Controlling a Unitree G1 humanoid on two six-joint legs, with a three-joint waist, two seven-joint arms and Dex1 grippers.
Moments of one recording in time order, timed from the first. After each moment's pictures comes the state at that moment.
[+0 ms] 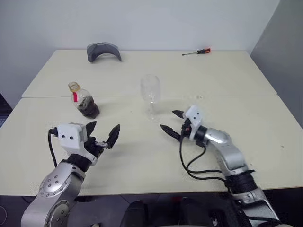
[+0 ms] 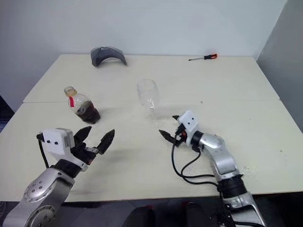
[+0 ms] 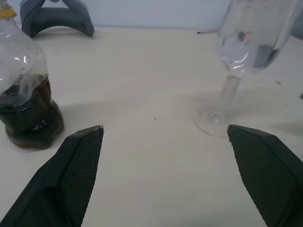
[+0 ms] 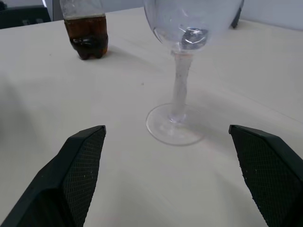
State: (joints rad) left arm 0.19 0.41 0.28 -0.68 -0.55 0.56 -0.14; right arm -0.36 -0.30 0.15 -0.10 0.19 0.32 0.72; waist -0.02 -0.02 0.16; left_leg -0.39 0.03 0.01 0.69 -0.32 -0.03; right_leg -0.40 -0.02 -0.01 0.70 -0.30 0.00
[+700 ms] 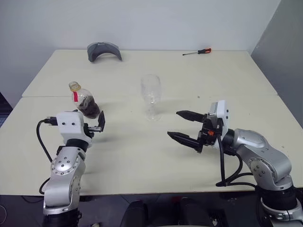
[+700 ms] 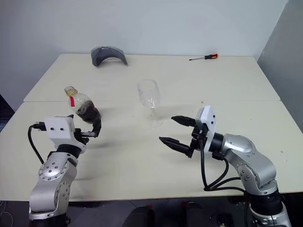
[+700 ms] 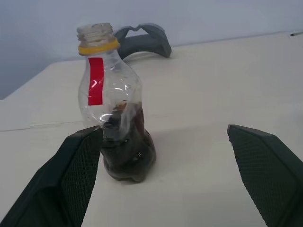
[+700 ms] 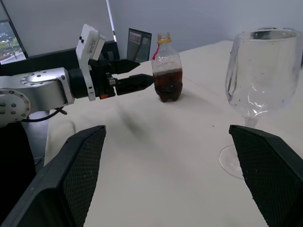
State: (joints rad) left arm -0.05 0.37 0.27 -0.35 -0.22 0.34 -0.07; right arm -0.30 -0.46 0.03 -0.52 0.62 0.65 0.76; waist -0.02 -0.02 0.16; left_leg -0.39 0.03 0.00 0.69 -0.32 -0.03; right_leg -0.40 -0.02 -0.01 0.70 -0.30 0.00
